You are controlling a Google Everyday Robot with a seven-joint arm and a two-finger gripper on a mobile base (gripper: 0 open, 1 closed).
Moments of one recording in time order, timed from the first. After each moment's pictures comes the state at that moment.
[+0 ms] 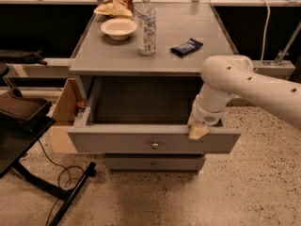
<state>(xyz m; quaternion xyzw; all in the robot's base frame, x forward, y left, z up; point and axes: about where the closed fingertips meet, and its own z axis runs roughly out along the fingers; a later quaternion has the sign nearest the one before) 0.552 -0.157 0.660 -0.68 0.73 0.06 0.06</state>
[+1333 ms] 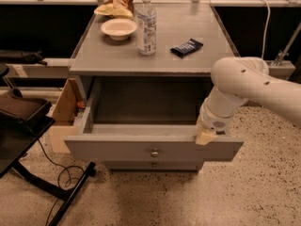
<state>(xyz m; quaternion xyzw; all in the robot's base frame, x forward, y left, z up) 0.518 -0.165 0.677 -0.68 0.73 0.07 0.06</state>
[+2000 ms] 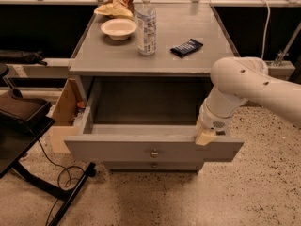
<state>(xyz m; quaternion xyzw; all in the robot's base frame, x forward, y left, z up) 0.518 -0.165 0.677 -0.68 0.73 0.07 0.06</state>
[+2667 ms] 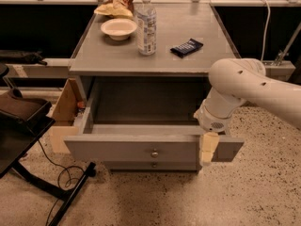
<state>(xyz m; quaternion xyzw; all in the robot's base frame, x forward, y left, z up) 0.518 -0.165 0.675 -0.68 0.73 0.07 0.06</state>
